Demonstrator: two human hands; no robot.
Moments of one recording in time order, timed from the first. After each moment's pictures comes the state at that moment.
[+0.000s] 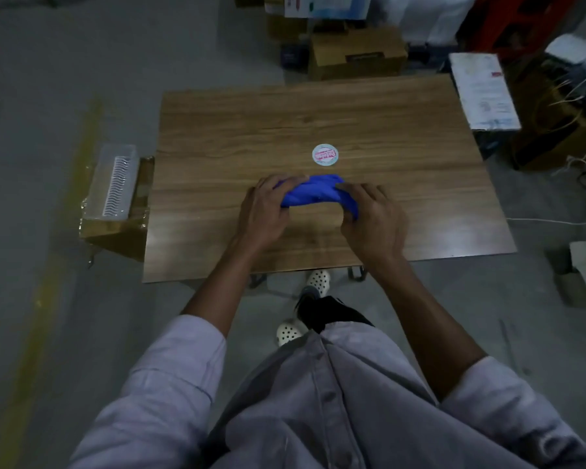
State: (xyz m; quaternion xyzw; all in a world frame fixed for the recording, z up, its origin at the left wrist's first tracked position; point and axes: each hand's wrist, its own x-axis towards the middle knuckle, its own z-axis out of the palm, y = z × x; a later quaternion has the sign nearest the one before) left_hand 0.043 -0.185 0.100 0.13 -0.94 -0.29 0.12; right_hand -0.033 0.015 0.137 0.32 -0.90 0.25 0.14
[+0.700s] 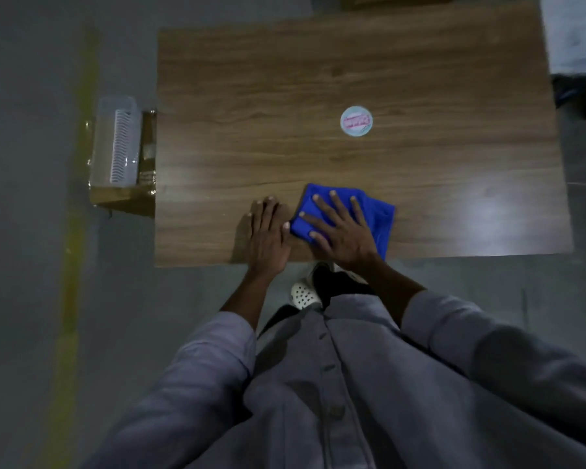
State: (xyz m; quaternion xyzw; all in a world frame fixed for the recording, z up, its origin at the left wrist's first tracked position) left_hand 0.087 -0.188 -0.051 0.30 -0.93 -0.21 0.04; right_hand -0.050 -0.024 -0.036 0.50 -0.85 0.01 -0.15
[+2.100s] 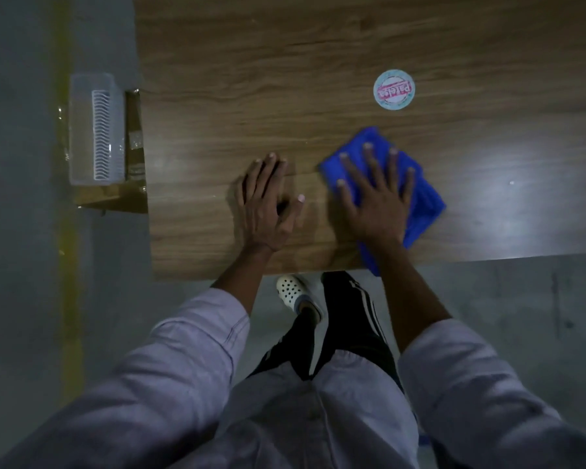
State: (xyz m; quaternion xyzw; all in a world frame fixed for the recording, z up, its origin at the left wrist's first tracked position) left_hand 0.056 -0.267 -0.073 0.26 -0.93 -0.22 0.13; right_hand -0.062 -0.087 -0.062 0.27 -0.95 0.12 -0.07
